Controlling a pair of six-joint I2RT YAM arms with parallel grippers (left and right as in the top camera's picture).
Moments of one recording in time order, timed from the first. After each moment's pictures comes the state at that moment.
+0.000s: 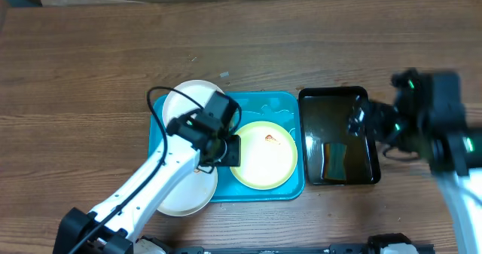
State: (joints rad) left arm -0.52 1.47 0.96 -0.83 0.12 -0.52; right arm 0.10 1.23 1.35 -1.26 -0.14 0.38
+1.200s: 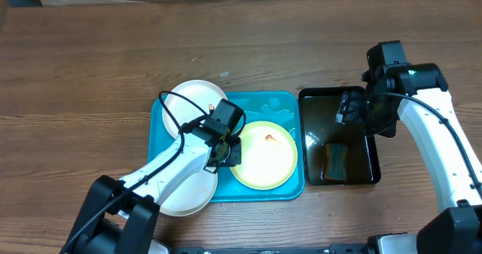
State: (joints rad) left arm -0.52 1.62 0.89 -0.65 0.05 -0.54; right arm 0.10 1.57 1.35 -1.24 -0.09 0.37
